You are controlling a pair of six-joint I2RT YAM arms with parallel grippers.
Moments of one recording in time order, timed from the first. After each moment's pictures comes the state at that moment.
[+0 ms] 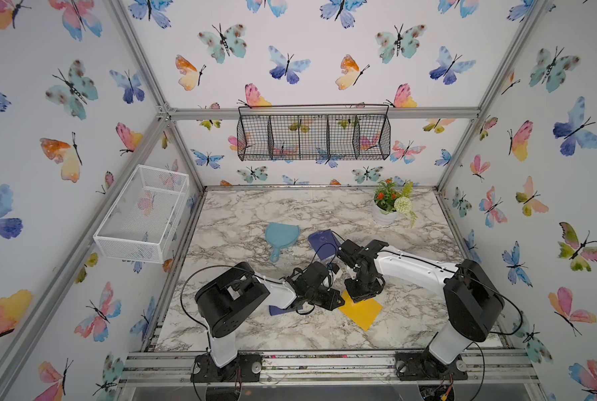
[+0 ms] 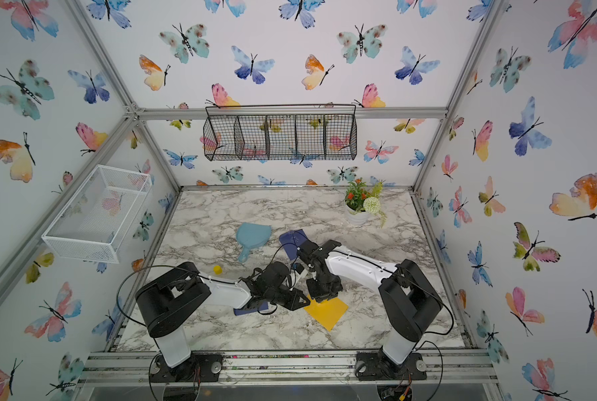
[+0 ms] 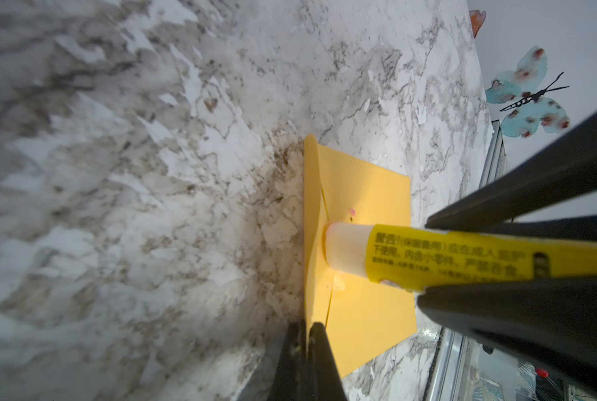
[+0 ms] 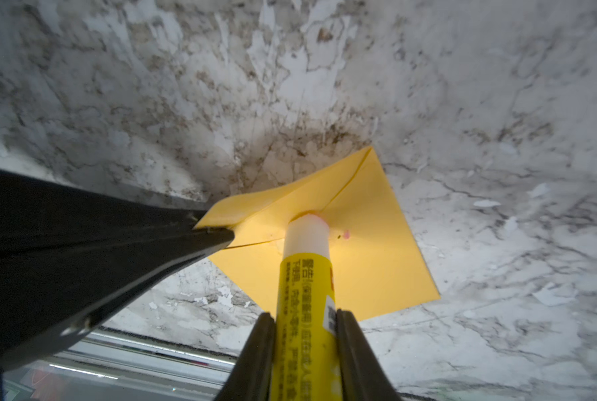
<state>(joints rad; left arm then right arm) -0.92 1.80 0.72 0.31 0.47 -0.59 0.80 1.69 1.13 -1.06 -0.05 0.46</state>
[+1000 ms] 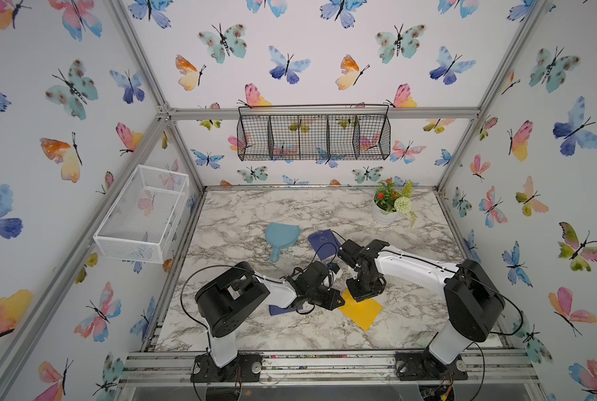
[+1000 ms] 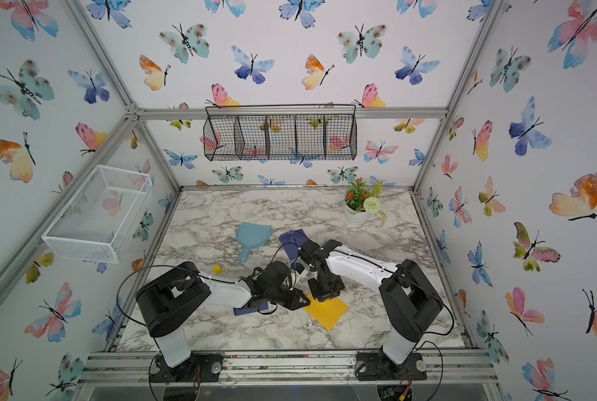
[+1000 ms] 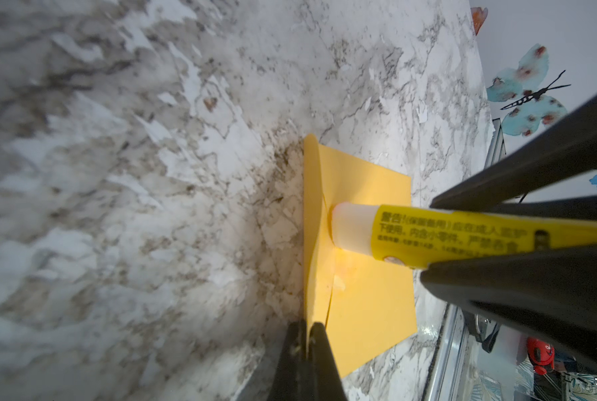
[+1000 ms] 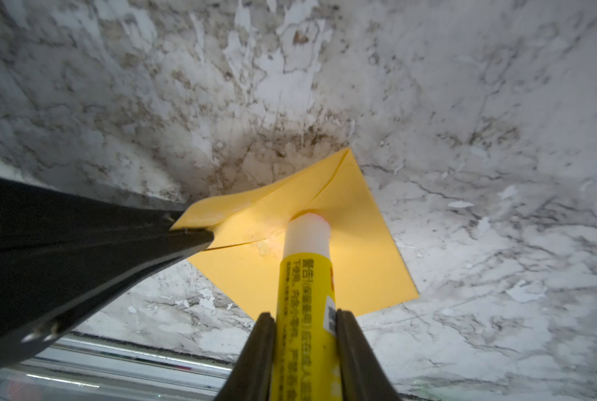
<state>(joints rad) -0.92 1.80 0.72 0.29 0.47 -0.59 0.79 1.68 1.12 -1.07 -0.02 0.43</state>
